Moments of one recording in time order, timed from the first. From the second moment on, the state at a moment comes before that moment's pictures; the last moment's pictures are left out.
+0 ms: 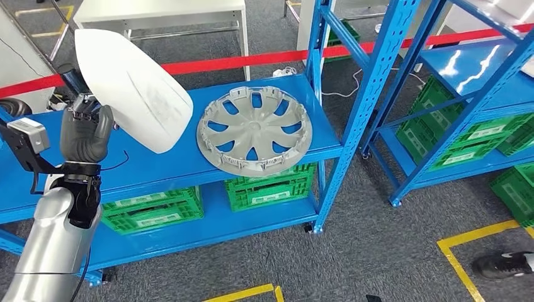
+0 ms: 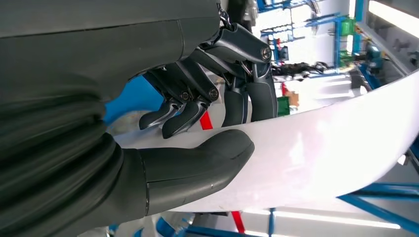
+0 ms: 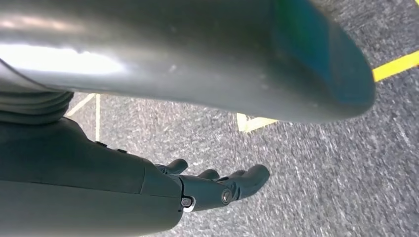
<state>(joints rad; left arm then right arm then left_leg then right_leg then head) -0.57 0.08 -0.24 -1.26 0.34 -0.20 -0.43 -0.06 0.08 -0.84 -0.17 0.61 0.11 0.08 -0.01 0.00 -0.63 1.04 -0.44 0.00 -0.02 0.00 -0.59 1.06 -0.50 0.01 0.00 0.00</state>
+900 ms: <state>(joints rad) -0.53 0.09 -0.25 -1.29 0.34 -0.23 -0.42 -0.05 0.09 -0.85 -0.17 0.61 0.11 0.08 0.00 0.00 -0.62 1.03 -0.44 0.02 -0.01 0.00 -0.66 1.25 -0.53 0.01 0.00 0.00</state>
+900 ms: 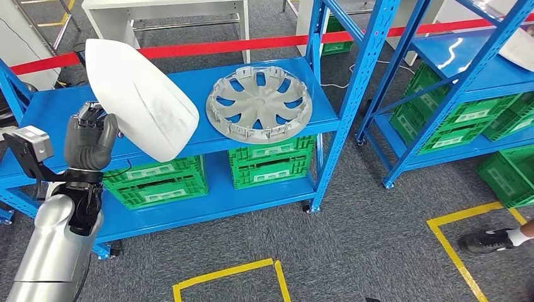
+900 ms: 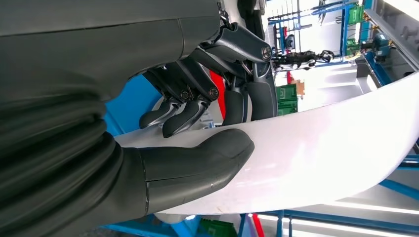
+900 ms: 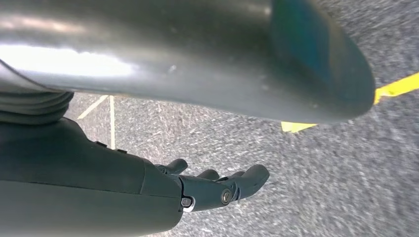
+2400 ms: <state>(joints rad) -0.54 0.14 -0.25 -1.30 0.37 -0.26 -0.40 -0.06 0.09 -0.86 -0.17 0.62 0.11 0.08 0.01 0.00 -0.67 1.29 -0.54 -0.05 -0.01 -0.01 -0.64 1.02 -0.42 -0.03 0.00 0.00</state>
